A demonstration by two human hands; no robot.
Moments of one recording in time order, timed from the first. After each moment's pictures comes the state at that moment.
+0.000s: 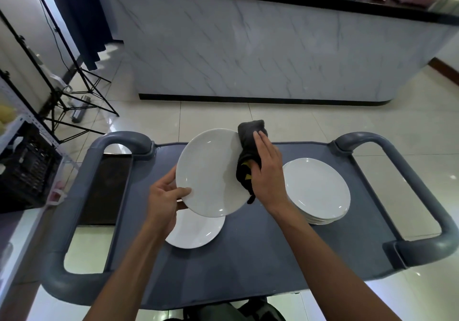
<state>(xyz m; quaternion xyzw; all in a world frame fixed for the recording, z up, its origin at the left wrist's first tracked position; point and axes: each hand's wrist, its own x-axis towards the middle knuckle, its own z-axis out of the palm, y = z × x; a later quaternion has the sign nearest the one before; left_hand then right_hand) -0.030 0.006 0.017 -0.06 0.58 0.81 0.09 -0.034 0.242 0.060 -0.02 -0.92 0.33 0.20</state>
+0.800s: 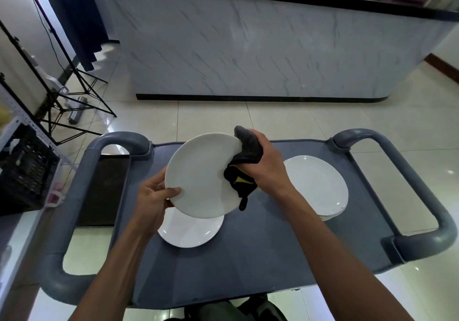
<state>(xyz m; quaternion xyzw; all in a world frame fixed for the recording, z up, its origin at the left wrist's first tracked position) -0.036 -0.016 0.016 -0.03 0.58 0.81 0.10 -0.036 0.251 0.089 -0.01 -0.85 0.52 0.08</state>
